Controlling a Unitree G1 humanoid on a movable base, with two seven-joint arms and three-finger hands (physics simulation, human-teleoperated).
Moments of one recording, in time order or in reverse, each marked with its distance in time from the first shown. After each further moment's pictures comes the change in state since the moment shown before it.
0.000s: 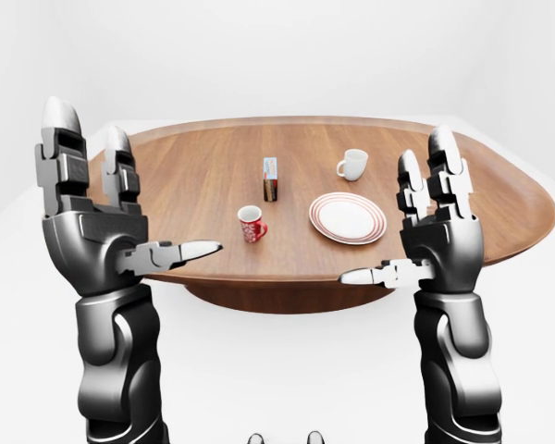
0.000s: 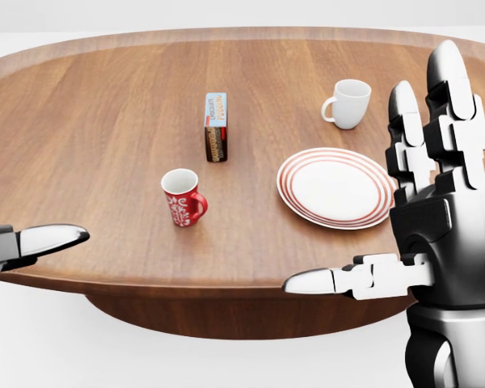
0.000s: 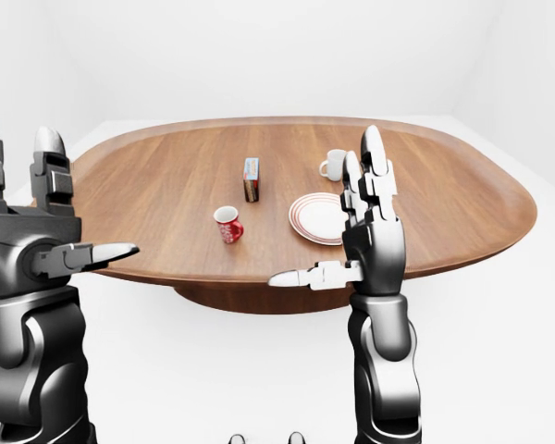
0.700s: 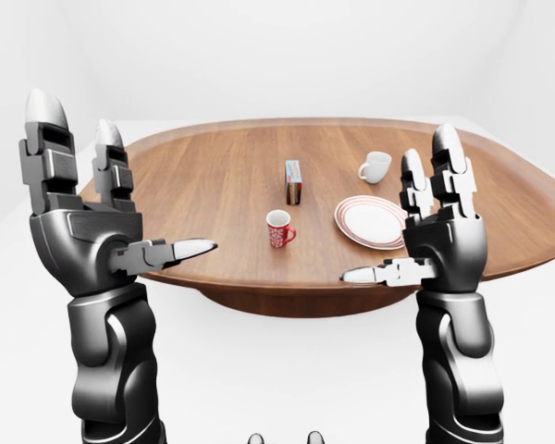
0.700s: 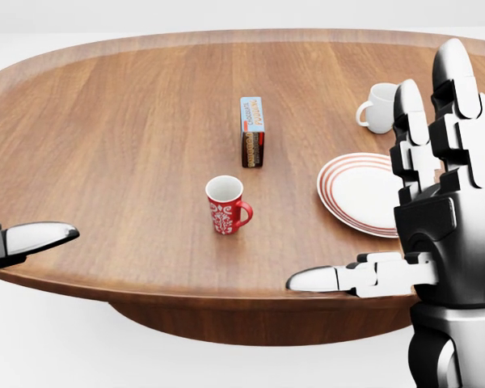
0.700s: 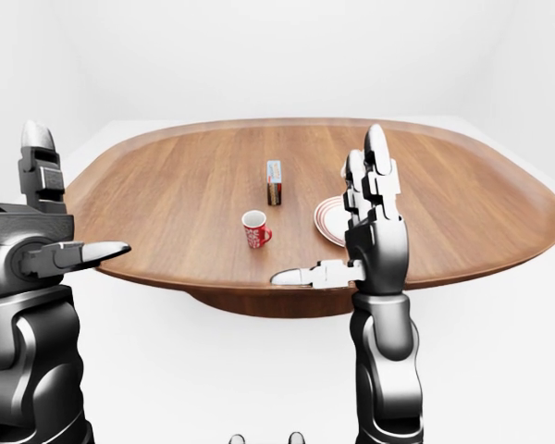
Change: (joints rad) left arm -0.010 0.013 0.013 -0.016 -0.028 0.000 0.012; right arm -0.003 -0.004 -0.011 0.001 0.000 0.000 -0.003
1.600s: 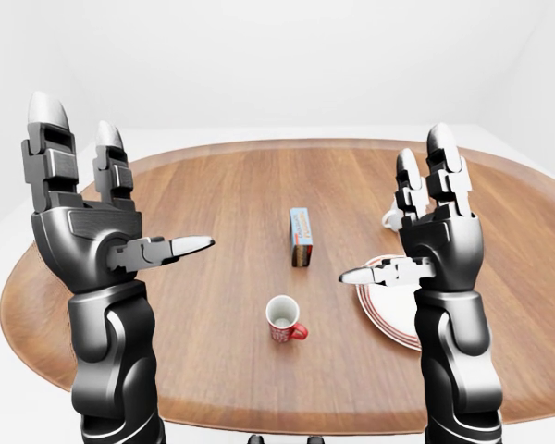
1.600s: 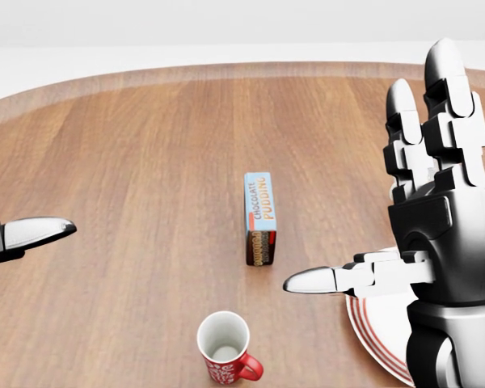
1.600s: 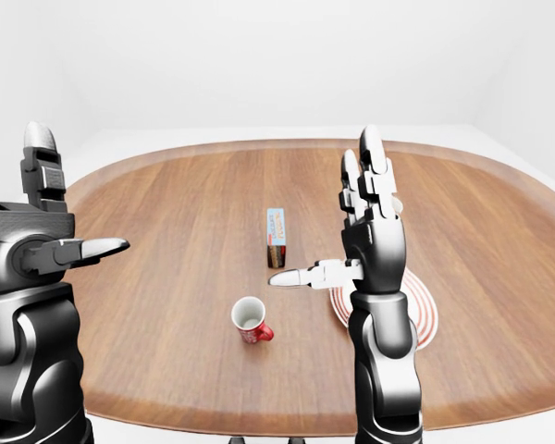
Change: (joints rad) left arm -0.010 0.007 0.009 0.023 -0.017 0.000 0.003; right arm -0.008 -0.002 0.002 0.008 0.022 0.000 0.017
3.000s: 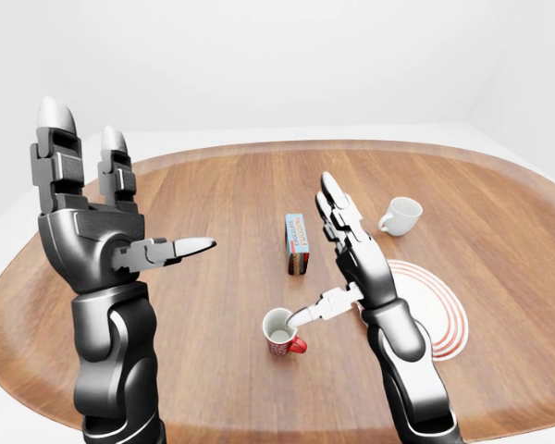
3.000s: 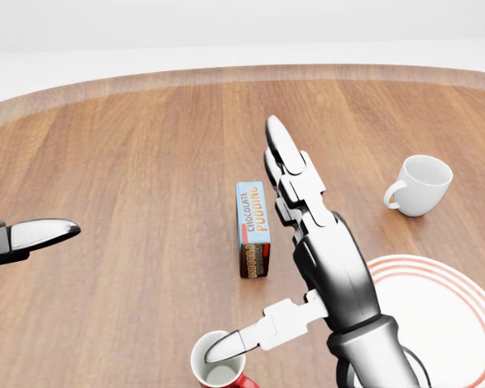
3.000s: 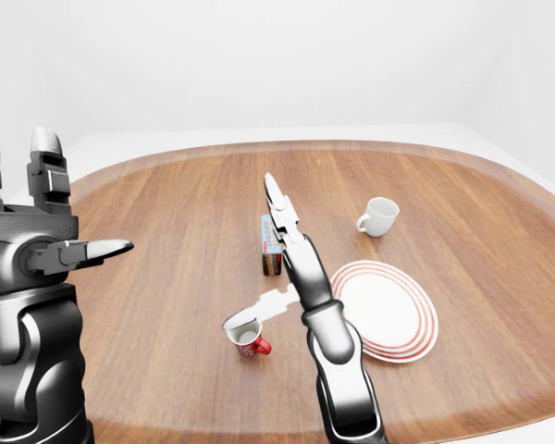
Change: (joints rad) left arm 0.009 -0.003 -0.003 0.012 0.010 0.000 -0.007; right arm 0.073 0.040 0.252 0.113 -0.237 0.000 0.118
